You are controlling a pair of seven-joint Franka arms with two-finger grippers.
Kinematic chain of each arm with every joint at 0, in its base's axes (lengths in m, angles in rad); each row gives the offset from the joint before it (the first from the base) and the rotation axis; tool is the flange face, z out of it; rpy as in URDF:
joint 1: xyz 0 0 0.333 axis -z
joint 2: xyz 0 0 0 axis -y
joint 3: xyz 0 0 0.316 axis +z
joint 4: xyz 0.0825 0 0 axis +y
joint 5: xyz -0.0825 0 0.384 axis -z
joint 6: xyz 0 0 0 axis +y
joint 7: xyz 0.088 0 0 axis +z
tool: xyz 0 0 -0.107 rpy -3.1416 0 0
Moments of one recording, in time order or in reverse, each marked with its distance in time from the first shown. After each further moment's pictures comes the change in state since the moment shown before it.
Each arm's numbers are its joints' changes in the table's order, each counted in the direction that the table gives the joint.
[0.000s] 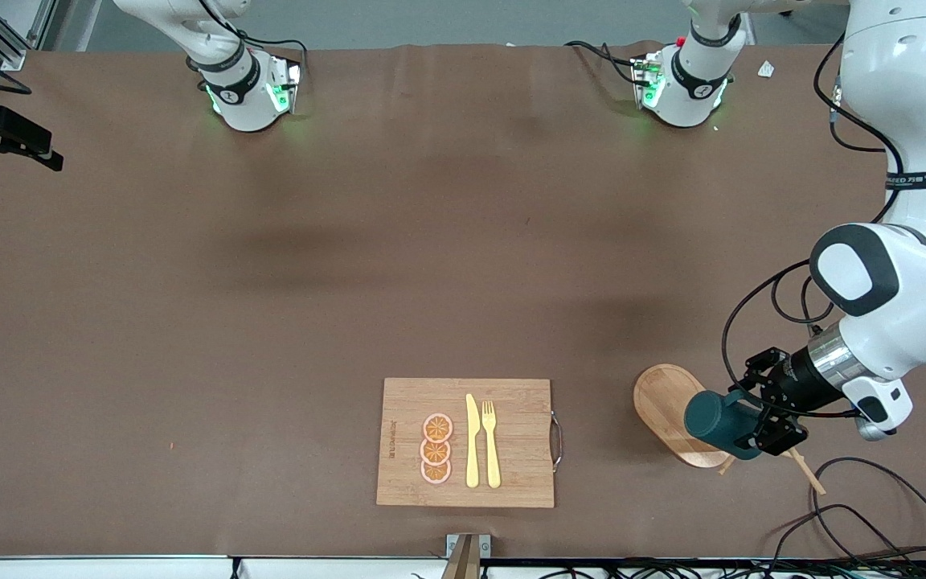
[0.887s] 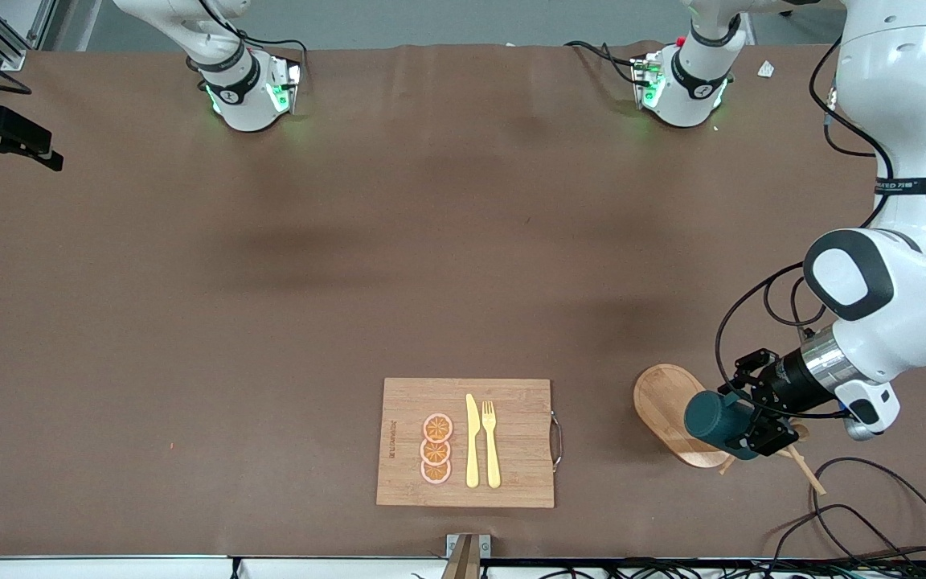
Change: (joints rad) left arm 0.001 -0.017 -0.005 0.000 0.050 0.000 0.000; right arm 0.000 0.000 0.000 0.000 0.000 0.000 0.000
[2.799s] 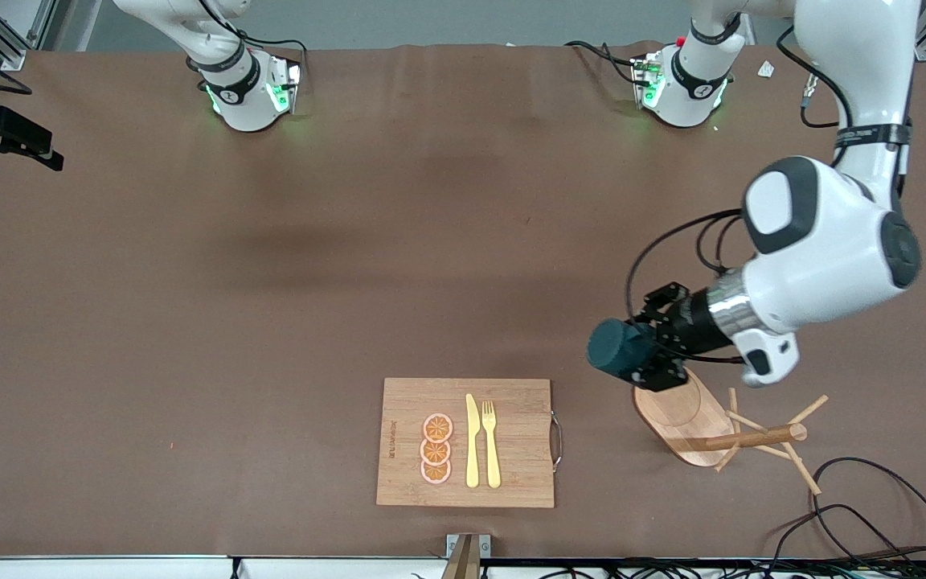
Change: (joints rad) left arm 0.240 0.131 -0.009 -0.033 -0.083 0.262 0.348; right arm 0.000 0.000 0.000 0.001 0.000 0.001 0.000
